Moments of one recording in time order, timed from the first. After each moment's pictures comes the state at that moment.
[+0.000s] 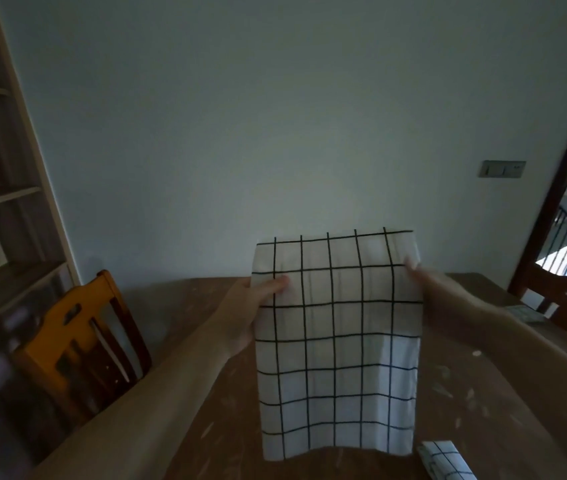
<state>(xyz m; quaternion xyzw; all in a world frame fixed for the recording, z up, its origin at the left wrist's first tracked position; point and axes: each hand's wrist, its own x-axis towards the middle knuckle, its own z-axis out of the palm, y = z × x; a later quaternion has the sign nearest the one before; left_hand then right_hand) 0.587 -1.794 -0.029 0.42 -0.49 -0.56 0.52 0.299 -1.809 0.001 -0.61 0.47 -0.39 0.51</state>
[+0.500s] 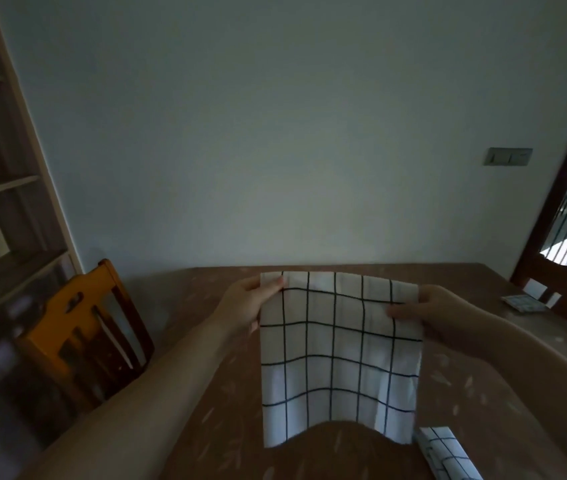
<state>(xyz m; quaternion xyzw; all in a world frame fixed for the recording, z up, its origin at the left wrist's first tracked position) 0.583 -1.803 -0.054 0.45 -0.45 -0.57 0.52 0.290 -1.811 -0.031 -0.59 0.50 -0.35 0.53</state>
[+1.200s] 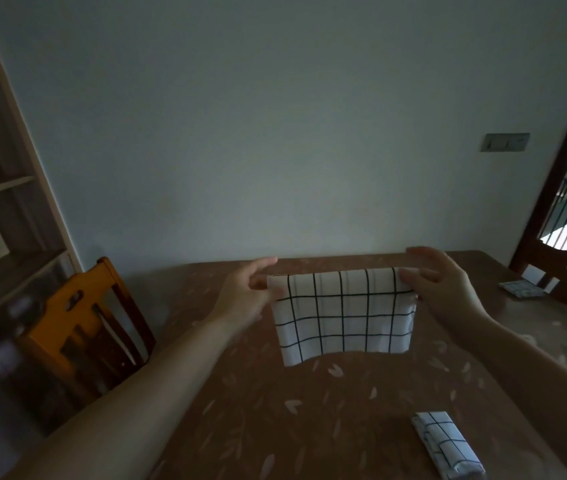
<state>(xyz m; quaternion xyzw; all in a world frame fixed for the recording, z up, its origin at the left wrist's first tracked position) 0.575 -1.806 -0.061 0.55 -0.57 -0.38 0.49 0.285 -1.803 -0.043 -0.56 0.55 -0.54 0.31</state>
